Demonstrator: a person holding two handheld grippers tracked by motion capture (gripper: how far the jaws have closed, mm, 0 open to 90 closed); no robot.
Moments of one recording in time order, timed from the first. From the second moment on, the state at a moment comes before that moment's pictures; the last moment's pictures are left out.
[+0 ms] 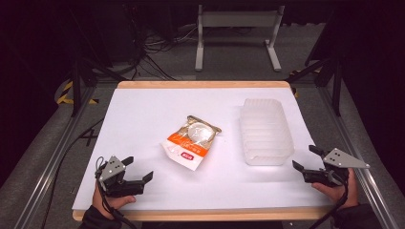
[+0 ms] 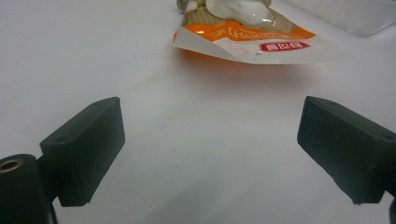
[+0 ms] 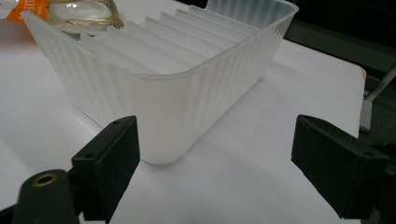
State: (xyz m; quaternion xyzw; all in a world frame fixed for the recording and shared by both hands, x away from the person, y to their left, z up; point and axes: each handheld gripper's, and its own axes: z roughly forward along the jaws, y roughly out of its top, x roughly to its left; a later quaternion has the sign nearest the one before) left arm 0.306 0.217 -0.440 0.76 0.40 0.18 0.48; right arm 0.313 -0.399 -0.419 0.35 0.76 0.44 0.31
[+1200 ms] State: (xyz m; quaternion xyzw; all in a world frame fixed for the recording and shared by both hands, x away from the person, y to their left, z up) left arm 0.360 0.146 -0.448 0.77 0.45 0.04 0.46; right arm 0.311 -0.397 -0.422 0.36 0.77 0.43 0.31
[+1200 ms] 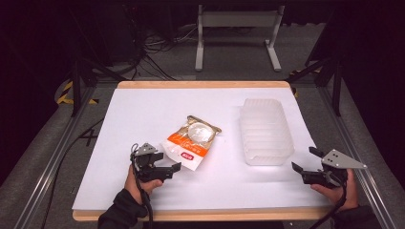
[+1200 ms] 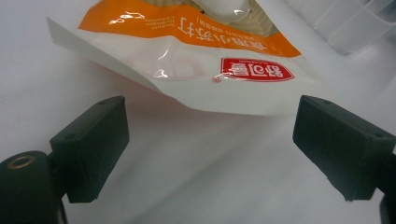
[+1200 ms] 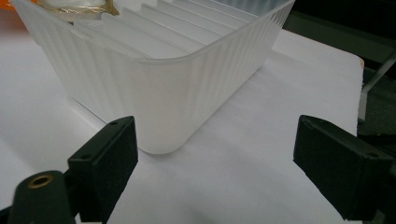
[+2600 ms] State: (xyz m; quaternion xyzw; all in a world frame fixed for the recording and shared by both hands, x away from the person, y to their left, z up) left arm 0.381 0.161 -0.399 0.76 0.41 0.14 0.49; right arm 0.312 -0.392 -0.424 0.36 0.78 0.41 0.30
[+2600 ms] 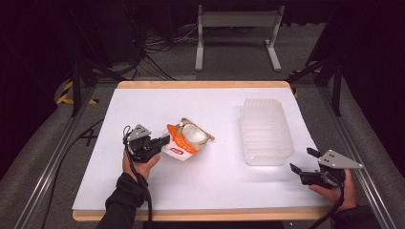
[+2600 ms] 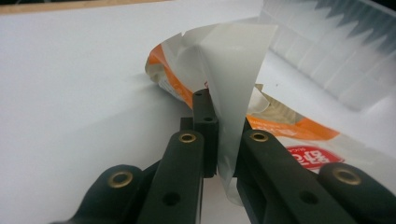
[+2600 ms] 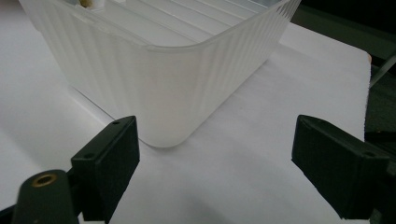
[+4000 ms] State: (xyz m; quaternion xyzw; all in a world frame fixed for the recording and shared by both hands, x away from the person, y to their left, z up) left arm 0.387 0.077 -0.275 0.87 0.16 0.17 0.44; right arm 0.311 -0.391 -0.425 0.36 0.79 0.40 0.30
